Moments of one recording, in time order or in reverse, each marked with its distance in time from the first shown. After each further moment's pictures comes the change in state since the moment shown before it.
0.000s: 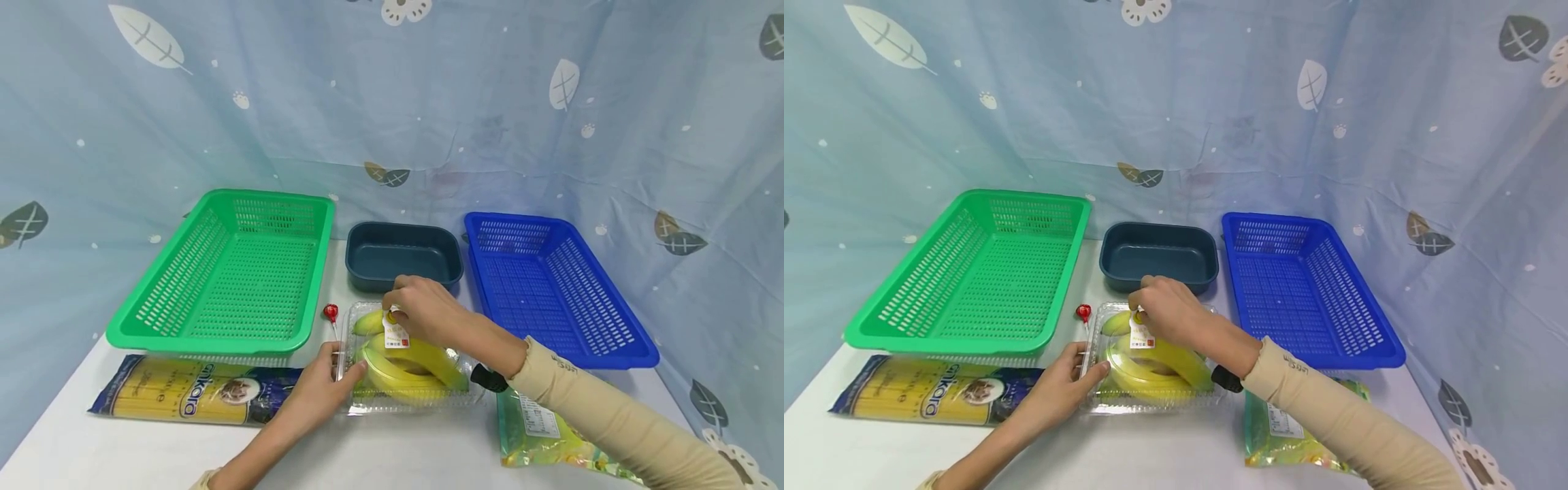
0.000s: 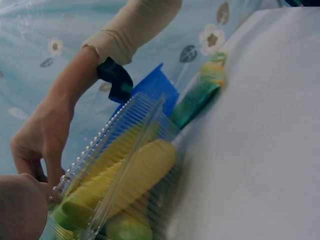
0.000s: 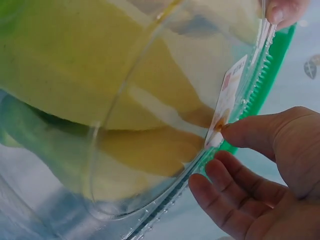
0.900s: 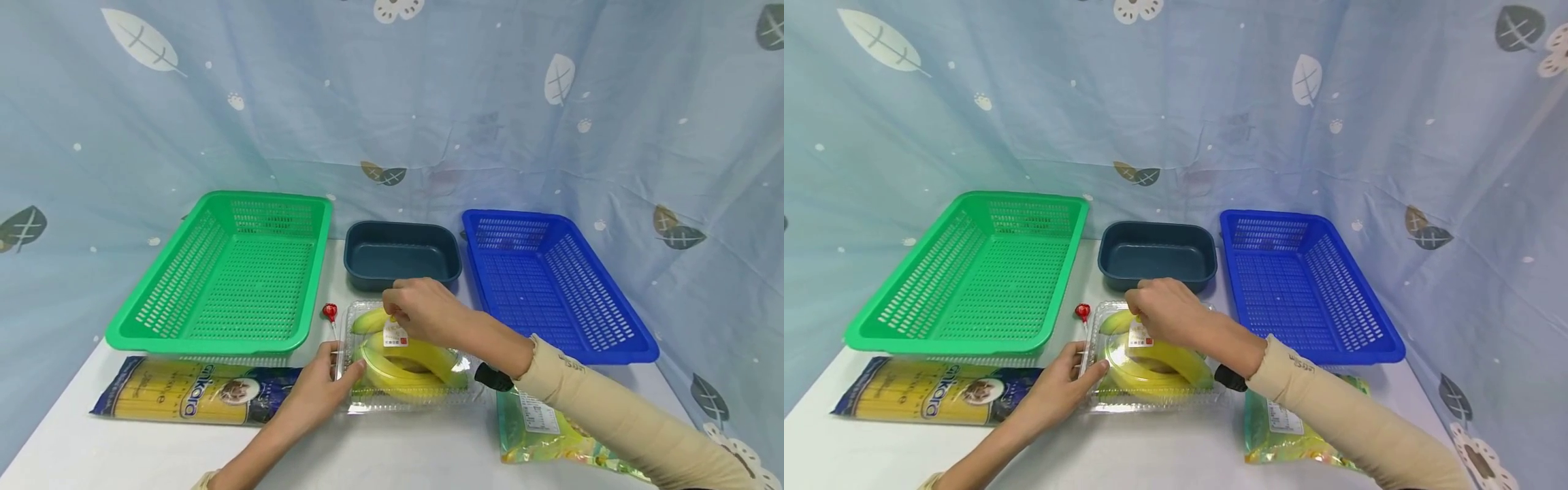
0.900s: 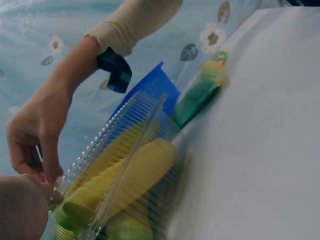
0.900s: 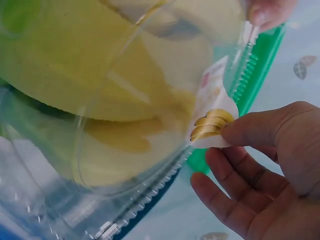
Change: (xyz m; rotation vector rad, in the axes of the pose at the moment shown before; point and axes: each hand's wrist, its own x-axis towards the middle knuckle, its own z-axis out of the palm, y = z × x) left_hand -0.001 0.002 0.002 0.015 0.006 -0.010; right_hand -0.007 -0.001 -0.007 0.033 0.061 -0.107
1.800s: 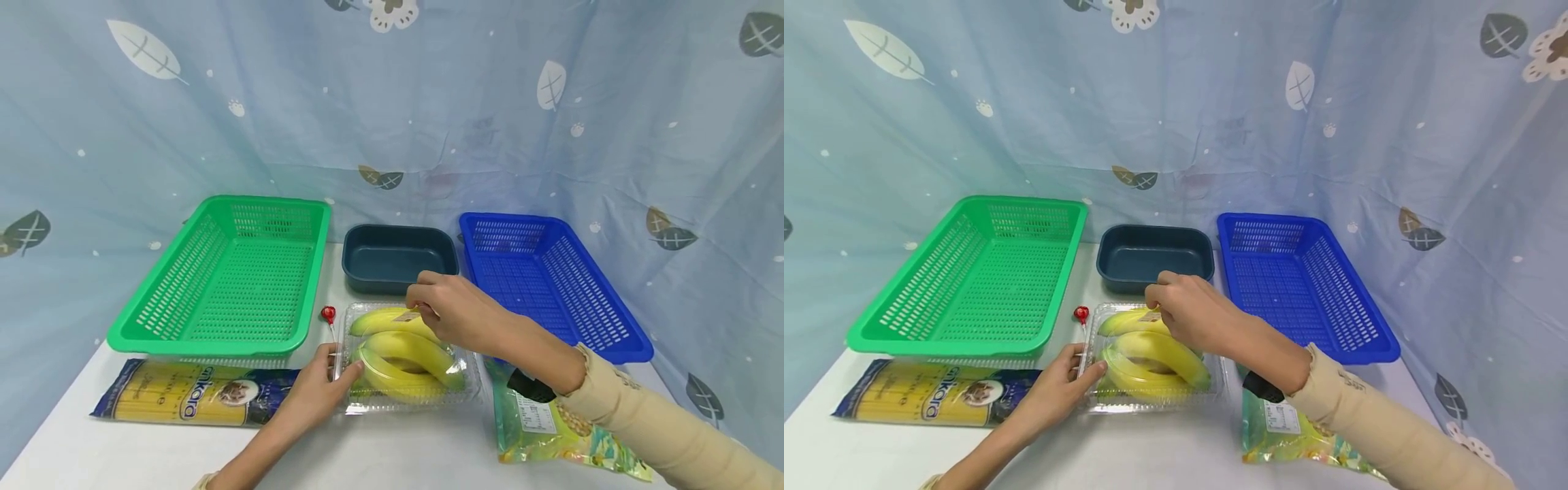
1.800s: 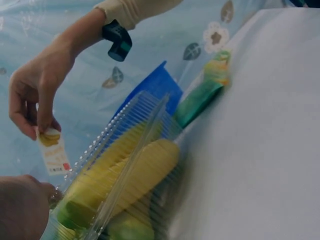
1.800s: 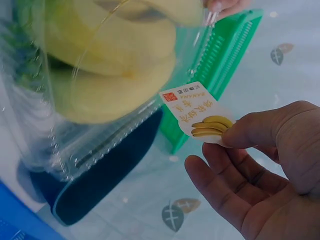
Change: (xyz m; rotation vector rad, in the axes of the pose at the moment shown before) left_hand -0.004 0.002 0.000 -0.014 0.009 -0.018; right_hand -0.039 -0.006 -0.048 0.086 0.062 -0.014
